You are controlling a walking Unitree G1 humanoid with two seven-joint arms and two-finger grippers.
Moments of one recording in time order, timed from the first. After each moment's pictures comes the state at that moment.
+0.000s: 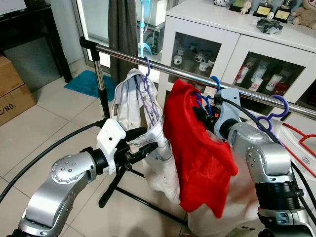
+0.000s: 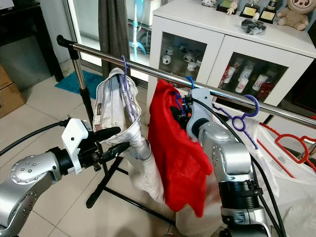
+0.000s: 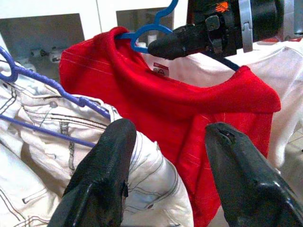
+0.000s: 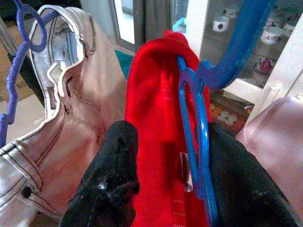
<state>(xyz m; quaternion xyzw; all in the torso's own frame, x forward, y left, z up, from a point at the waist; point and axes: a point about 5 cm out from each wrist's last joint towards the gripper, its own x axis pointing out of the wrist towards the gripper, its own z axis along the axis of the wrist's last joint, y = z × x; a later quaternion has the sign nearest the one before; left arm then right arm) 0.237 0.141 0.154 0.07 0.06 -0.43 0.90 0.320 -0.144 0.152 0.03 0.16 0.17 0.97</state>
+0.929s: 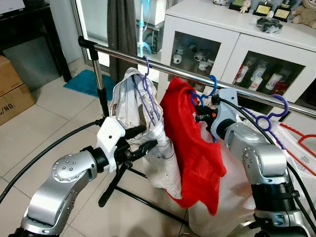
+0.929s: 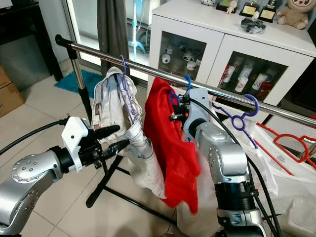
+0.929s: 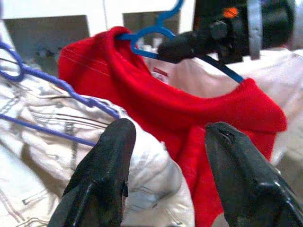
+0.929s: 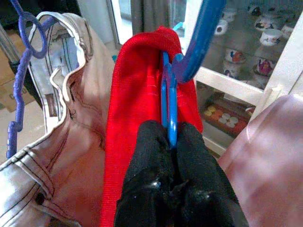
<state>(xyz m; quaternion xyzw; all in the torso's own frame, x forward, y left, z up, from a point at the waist) 0.242 0.142 0.155 0.07 0.05 -0.41 0.91 0.317 -0.139 0.153 0.04 0.14 0.16 0.98</state>
